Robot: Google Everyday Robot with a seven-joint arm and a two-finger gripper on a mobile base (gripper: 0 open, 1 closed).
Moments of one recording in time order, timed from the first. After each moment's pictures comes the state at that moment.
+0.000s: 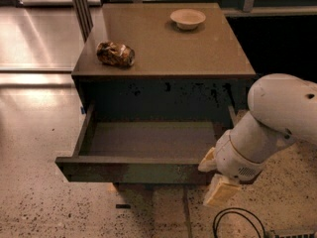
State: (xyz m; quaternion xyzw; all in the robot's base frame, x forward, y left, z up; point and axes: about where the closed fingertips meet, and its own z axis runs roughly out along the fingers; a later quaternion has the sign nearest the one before) arm 0.362 -0.126 0.741 -0.68 0.71 0.15 0.10
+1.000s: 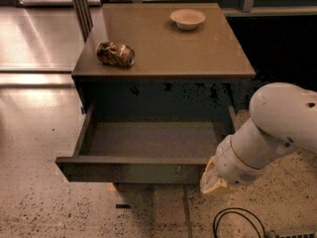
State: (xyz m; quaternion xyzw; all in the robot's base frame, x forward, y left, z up) arm 0.362 -0.121 0.729 -0.69 0.70 0.15 0.11
